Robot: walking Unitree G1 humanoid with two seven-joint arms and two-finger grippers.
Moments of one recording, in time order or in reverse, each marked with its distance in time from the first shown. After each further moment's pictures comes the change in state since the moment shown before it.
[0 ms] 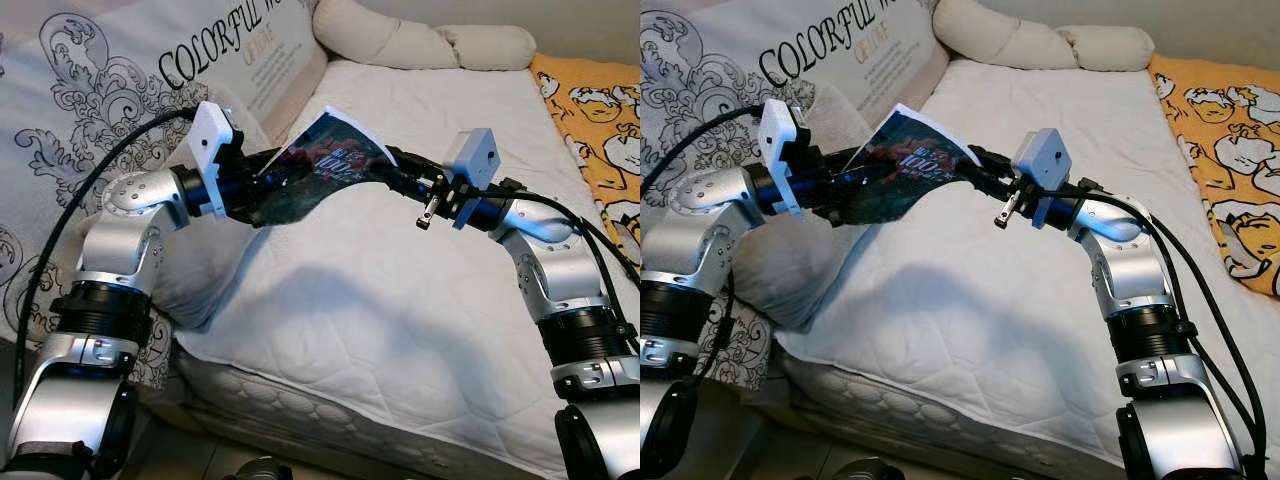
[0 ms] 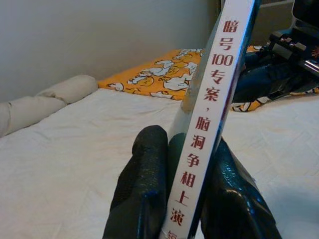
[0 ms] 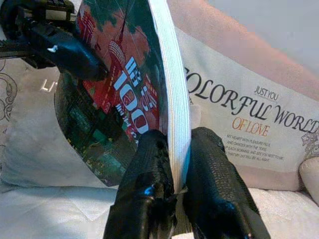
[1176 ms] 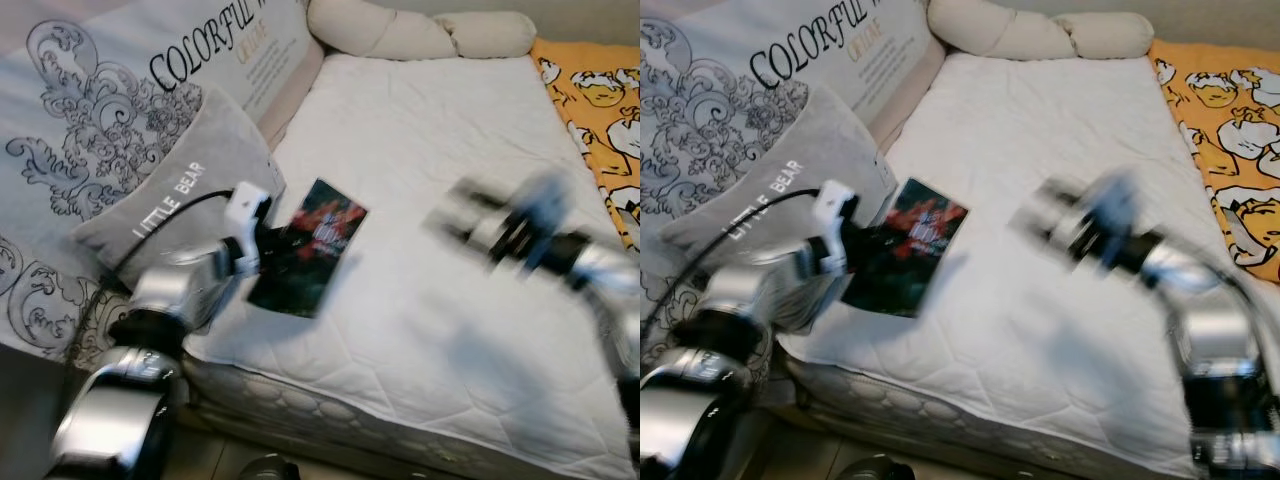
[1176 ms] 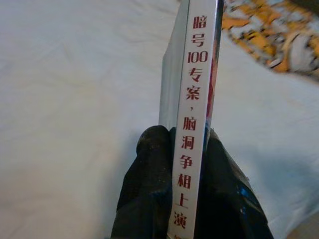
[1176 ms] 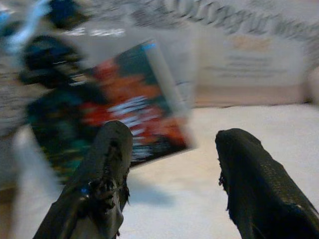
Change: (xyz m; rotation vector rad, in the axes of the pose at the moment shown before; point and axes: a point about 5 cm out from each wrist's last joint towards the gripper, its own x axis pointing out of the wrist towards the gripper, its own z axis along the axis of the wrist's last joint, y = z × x) left arm 0.023 -0.028 -0.095 -0.523 0.268 0.172; right arm -0.076 0.021 -0.023 0.184 0.234 -0.031
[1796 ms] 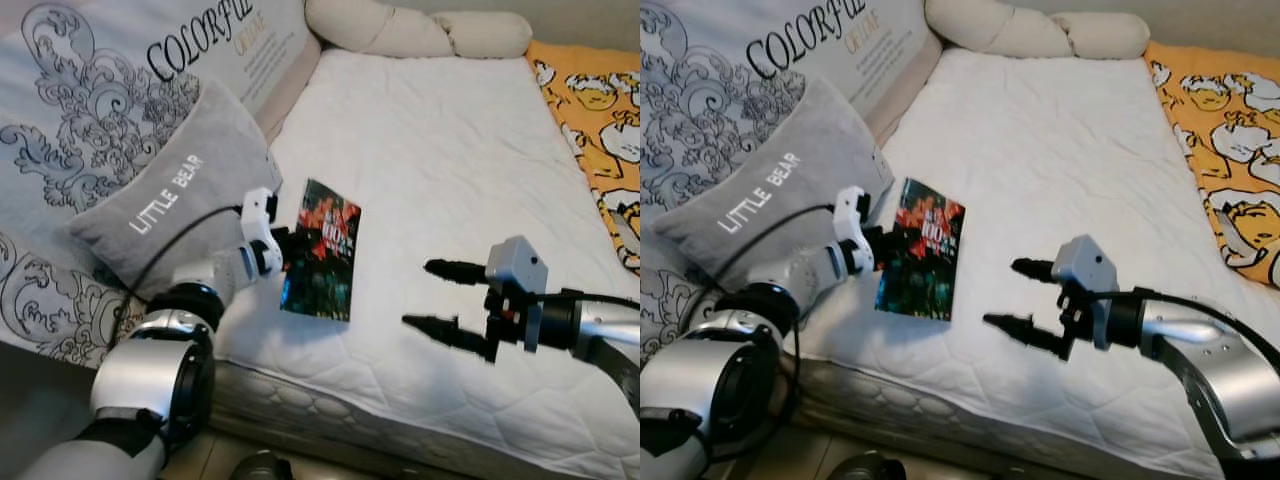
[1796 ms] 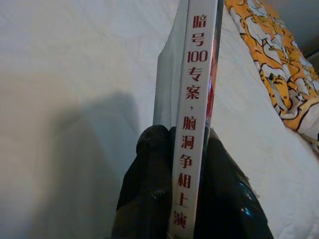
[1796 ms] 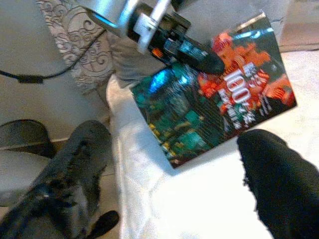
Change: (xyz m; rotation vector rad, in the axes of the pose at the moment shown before) left arm 0.029 0.004 -0.026 -0.417 0.019 0.200; right arm -0.029 0.058 0.003 0.138 0.209 0.199
